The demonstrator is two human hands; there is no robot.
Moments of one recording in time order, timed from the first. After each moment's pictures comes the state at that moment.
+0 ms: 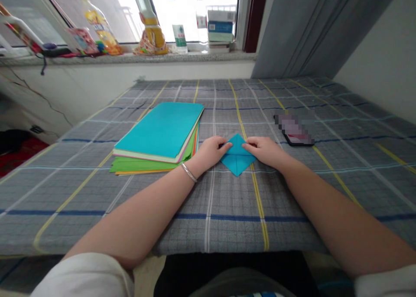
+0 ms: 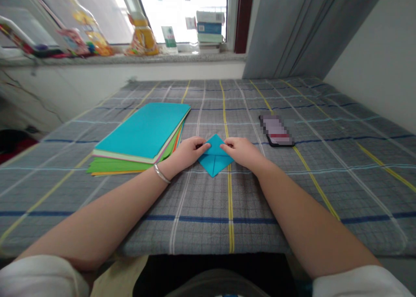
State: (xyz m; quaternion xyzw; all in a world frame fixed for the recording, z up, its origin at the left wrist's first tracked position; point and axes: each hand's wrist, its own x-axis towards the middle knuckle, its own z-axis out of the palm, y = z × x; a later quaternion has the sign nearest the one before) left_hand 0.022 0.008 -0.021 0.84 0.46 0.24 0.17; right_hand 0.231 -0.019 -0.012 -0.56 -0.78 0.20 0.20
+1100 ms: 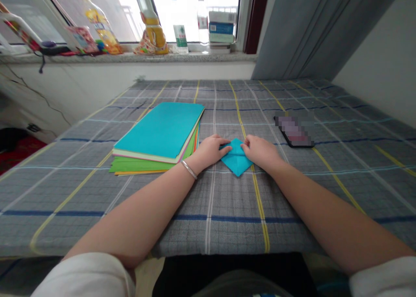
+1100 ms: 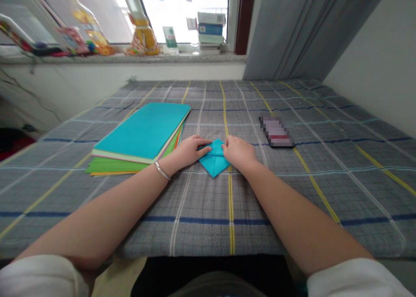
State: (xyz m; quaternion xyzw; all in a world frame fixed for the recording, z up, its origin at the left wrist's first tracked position) left_hand 0.016 0.017 -0.022 0.86 0.46 0.16 0.12; right_hand 0.205 -0.015 -0.016 -0.72 -0.68 0.07 0.10
